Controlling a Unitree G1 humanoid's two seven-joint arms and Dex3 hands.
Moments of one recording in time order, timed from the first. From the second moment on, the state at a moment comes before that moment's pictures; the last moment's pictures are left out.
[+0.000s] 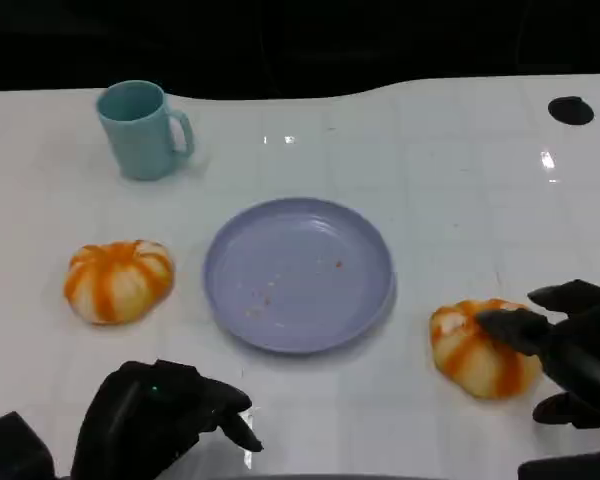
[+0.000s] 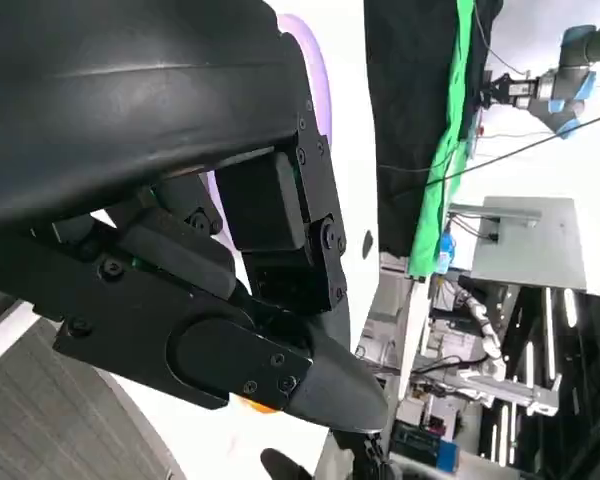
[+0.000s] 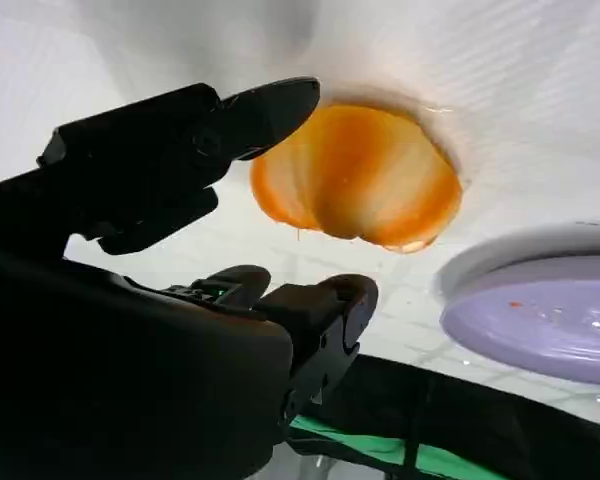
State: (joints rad) left arm 0.08 -0.04 0.06 0.29 -0.35 -0.32 -0.58; right arm -0.03 -0.52 0.20 -0.04 -0.98 -0.19 0.09
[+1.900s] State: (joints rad) left arm 0.11 -0.07 0.01 0.24 -0.34 -0.33 -0.54; right arm -0.50 -0.35 0.53 0.49 -0.94 0.05 0.08
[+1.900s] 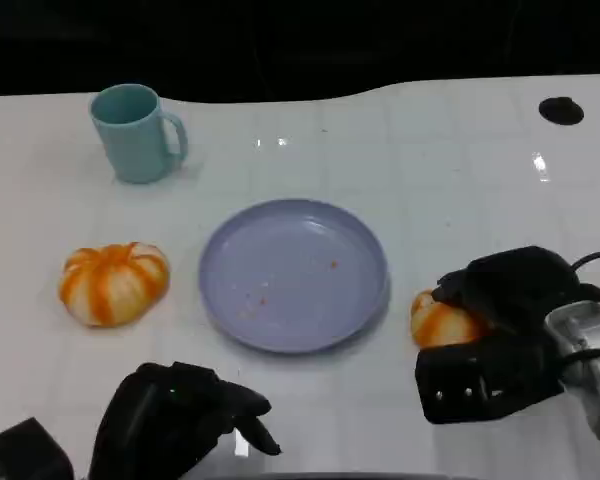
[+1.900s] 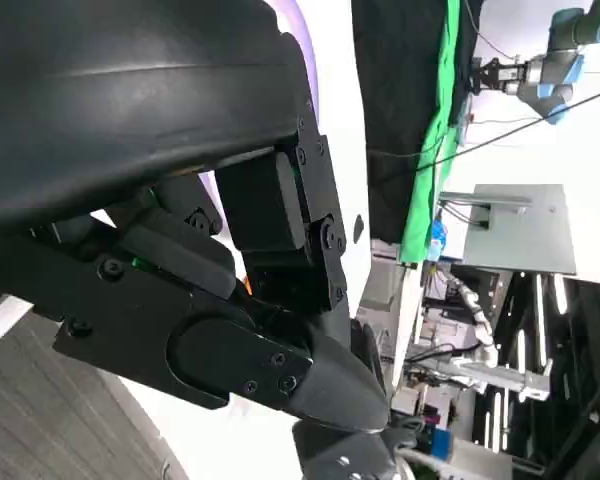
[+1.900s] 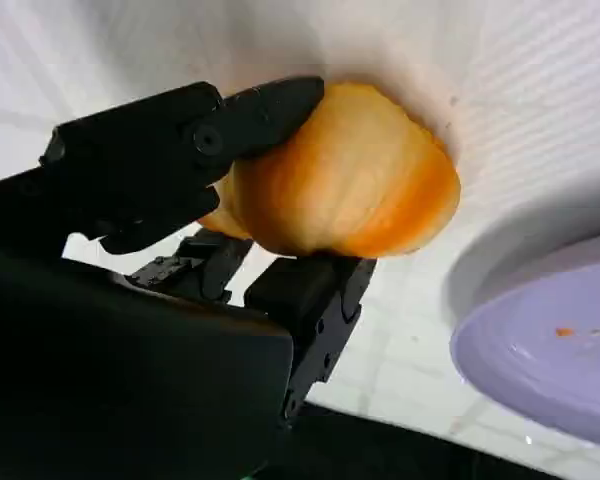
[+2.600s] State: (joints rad) left arm 0.12 -0.07 0.01 0.23 -0.33 -0.33 -0.52; right arm -0.57 -0.32 0.58 0.83 -0.91 -0.14 -0.48
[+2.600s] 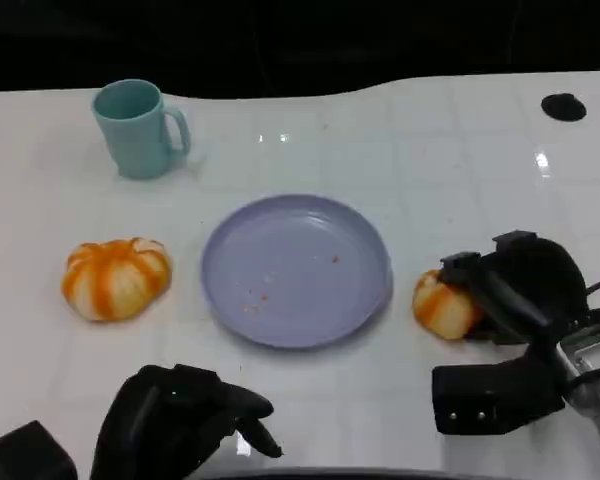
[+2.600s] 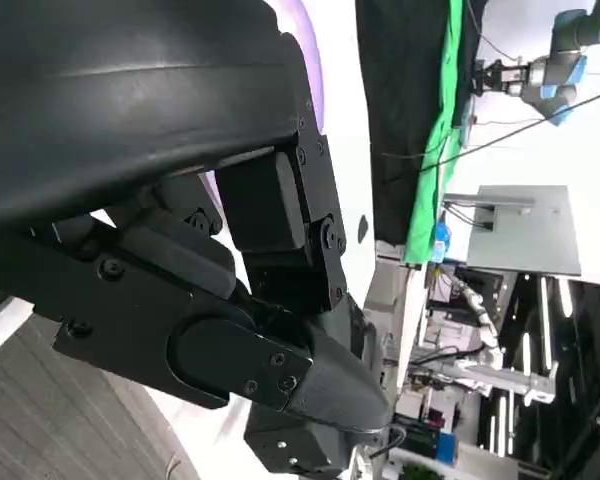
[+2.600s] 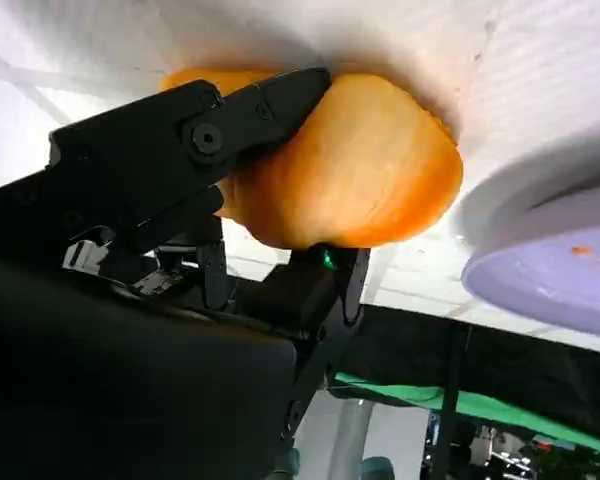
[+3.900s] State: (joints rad) left arm 0.12 -0.06 0.01 0.23 -0.33 -0.32 -0.52; right arm -0.68 -0.16 0.52 0.75 -0.79 -0.37 -0.44
